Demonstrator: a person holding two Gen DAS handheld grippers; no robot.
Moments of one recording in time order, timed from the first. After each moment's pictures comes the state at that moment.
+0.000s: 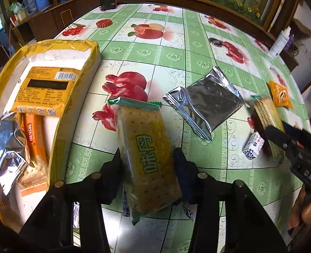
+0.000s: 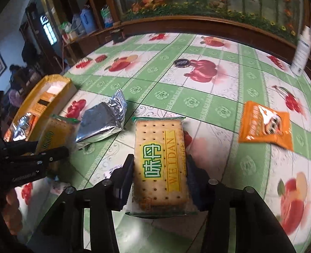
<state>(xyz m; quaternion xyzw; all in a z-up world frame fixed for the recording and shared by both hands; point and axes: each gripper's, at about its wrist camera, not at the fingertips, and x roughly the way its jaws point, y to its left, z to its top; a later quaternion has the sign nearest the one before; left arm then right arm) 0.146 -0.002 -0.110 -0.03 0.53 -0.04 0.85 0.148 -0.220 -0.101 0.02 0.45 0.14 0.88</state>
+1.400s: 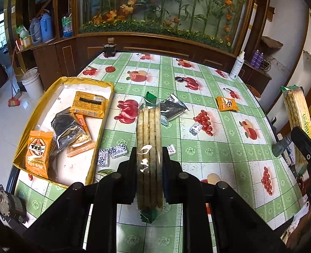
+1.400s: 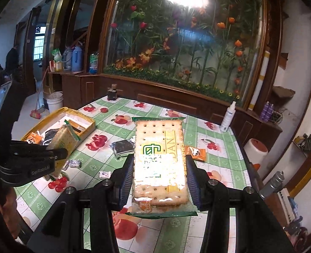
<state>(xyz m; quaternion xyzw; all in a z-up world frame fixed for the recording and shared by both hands) 0.002 0.015 -0.002 -0.03 0.40 -0.08 0.91 -0.075 -0.145 0.049 -0.11 0.25 -0.02 0.96</state>
